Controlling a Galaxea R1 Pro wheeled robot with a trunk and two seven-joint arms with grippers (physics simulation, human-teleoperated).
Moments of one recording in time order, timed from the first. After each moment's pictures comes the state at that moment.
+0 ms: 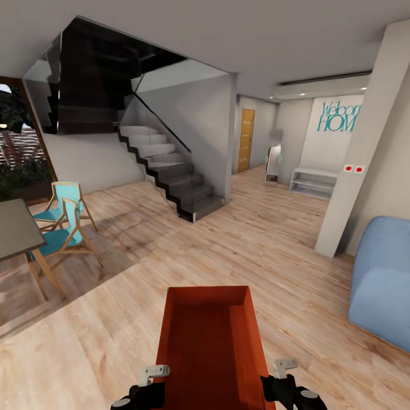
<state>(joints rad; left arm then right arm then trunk) -0.23 -0.09 -0.05 -0.71 0.11 0.23 0.00 -0.35 -0.01 -0.10 -0.49 0.13 0.08 0.24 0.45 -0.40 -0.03</state>
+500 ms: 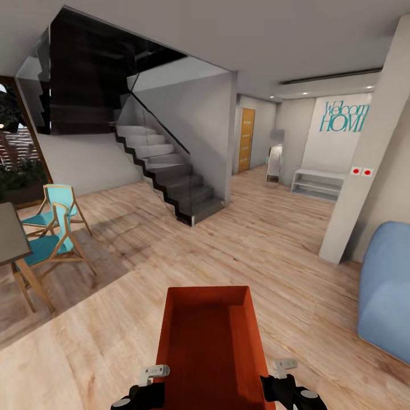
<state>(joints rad) -0.23 -0.09 -0.05 -0.71 0.11 0.23 0.00 -0.35 -0.01 -0.10 -0.49 0.13 0.08 0.24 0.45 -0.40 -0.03</state>
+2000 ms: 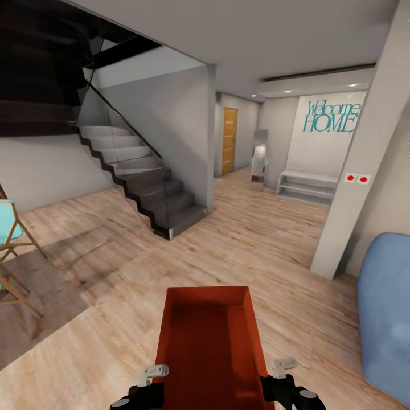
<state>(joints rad) -0.23 -0.09 -0.04 -0.71 0.11 0.23 0.00 -0.35 0.00 -0.09 -0.49 0.13 0.08 0.23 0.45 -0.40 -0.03</state>
